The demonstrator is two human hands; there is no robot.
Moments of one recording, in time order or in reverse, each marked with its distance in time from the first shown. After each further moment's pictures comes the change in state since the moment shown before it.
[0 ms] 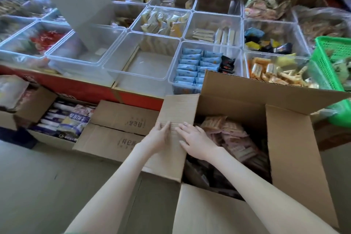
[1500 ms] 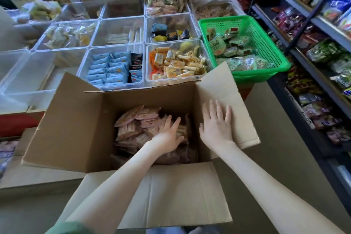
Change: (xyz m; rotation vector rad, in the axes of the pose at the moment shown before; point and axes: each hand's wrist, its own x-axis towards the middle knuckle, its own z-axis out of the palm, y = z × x) left_hand -0.038 0.298 0.145 0.232 0.022 0.387; right_hand -0.283 0.202 0.000 -0.273 0.425 0.699
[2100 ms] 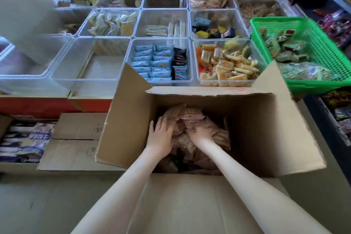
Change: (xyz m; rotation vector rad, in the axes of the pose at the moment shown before) left_hand -0.030 -0.188 -0.021 0.296 0.196 -0.093; right_hand 0.059 -0.210 0.034 0.752 -0.529 0.211
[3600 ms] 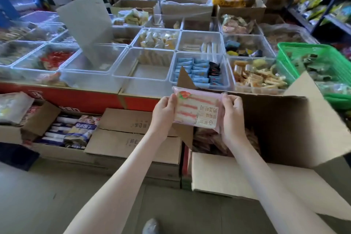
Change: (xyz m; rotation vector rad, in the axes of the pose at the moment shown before) left_hand -0.141 -0.103 -0.100 -1.556 0.464 -0.278; right_hand -0.158 -0.126 0.017 1.119 0.349 -0.395
